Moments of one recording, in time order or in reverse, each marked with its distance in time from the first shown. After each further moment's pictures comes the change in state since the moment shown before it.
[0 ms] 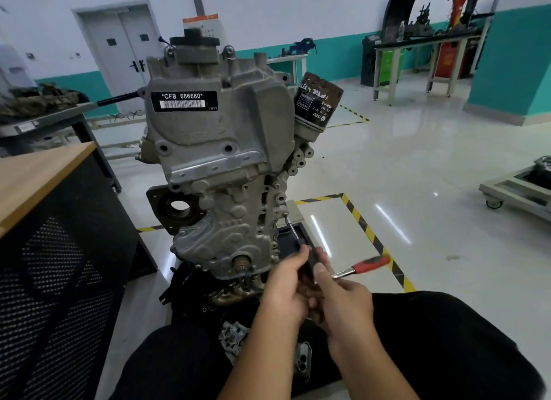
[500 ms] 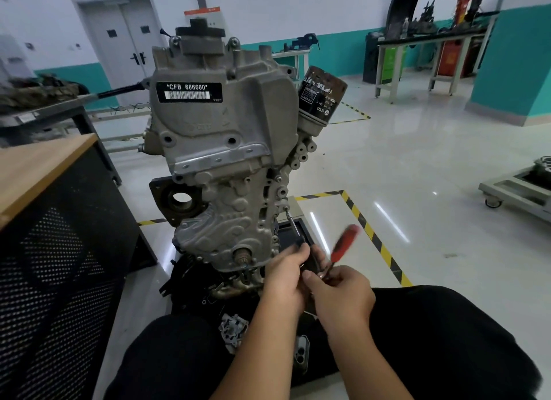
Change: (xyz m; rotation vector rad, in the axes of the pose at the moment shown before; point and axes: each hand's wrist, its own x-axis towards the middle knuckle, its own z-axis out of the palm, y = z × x) left_hand 0.005 -0.005 -0.005 -0.015 -0.002 0.131; right_hand 0.007 0.014 -0.004 -0.434 0.128 -0.262
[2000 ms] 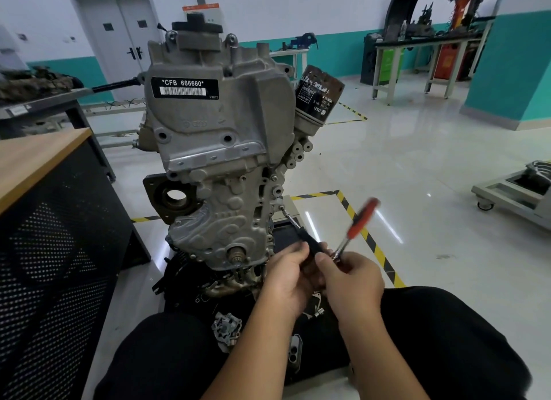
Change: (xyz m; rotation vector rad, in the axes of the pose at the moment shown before) left_hand -0.014 -0.002 0.014 0.050 -0.084 0.029; right_hand 0.015 -0.018 -0.022 0.149 -0.034 -0.012
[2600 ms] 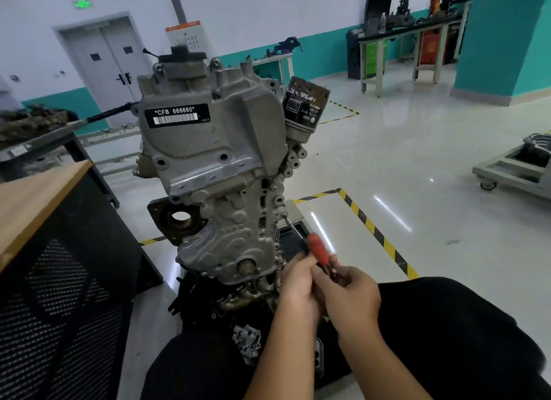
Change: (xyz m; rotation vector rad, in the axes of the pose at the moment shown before) left_hand 0.004 0.000 0.001 0.055 0.120 -0.061; right_hand -0.015 0.018 0.019 0.117 0.027 0.048
